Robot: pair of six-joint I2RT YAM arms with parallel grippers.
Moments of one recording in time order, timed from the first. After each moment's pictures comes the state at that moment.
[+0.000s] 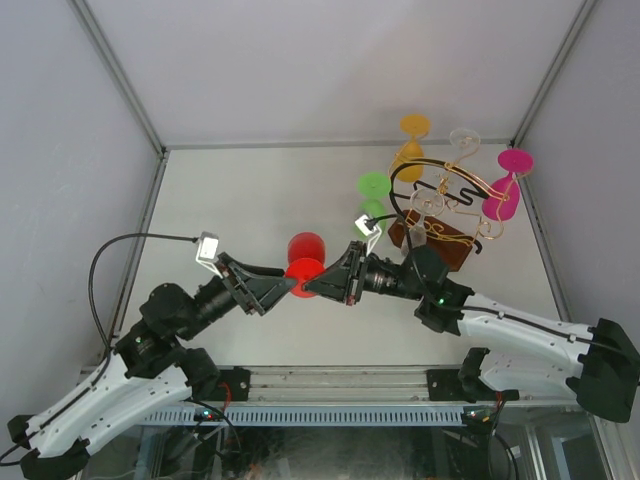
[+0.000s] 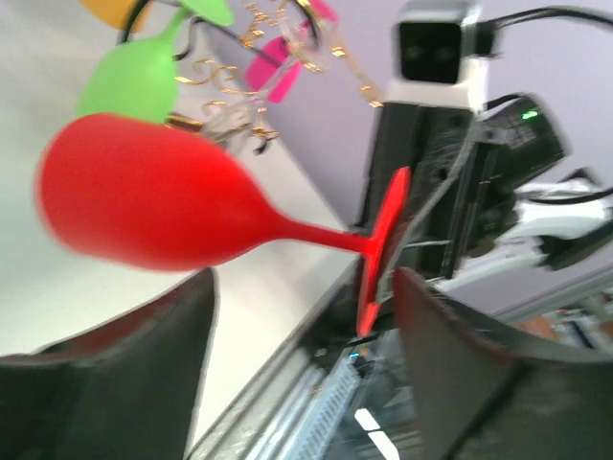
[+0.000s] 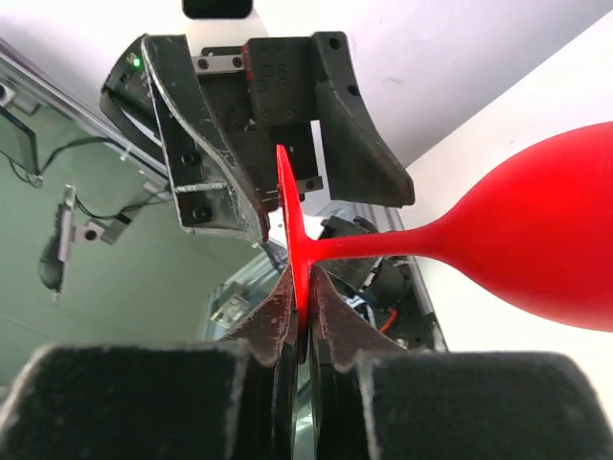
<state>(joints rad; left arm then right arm) -0.89 0.38 0.58 -0.10 0.03 -0.78 0.99 1.07 0.67 0.53 -0.41 0.88</state>
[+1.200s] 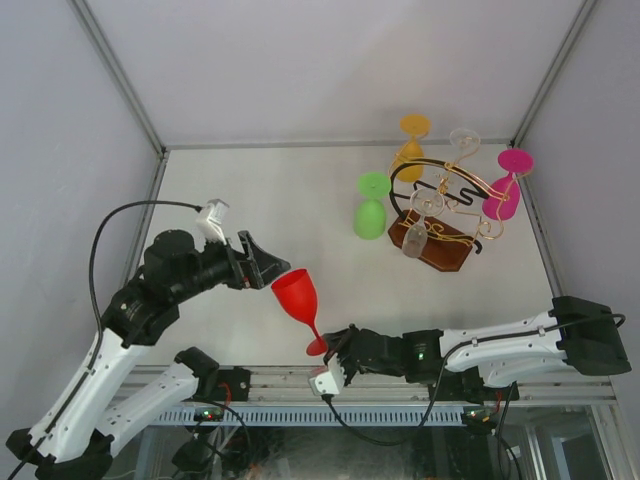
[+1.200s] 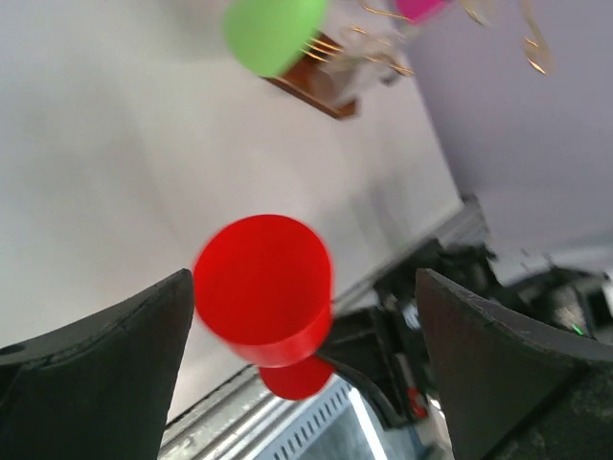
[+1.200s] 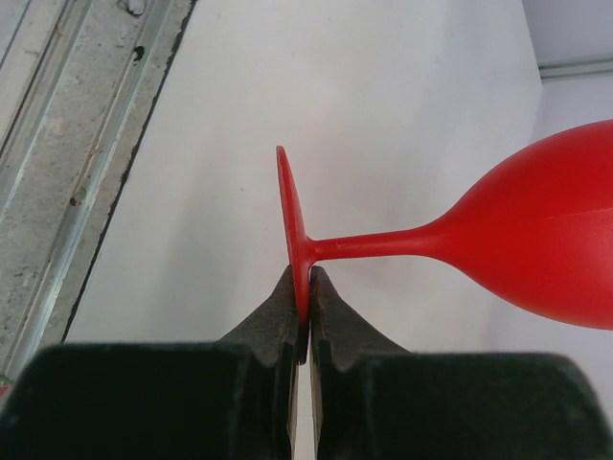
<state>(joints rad) -0.58 0.69 1.01 -0.72 0.15 -0.65 1.53 1.16 0.54 0.03 0.22 -0.91</state>
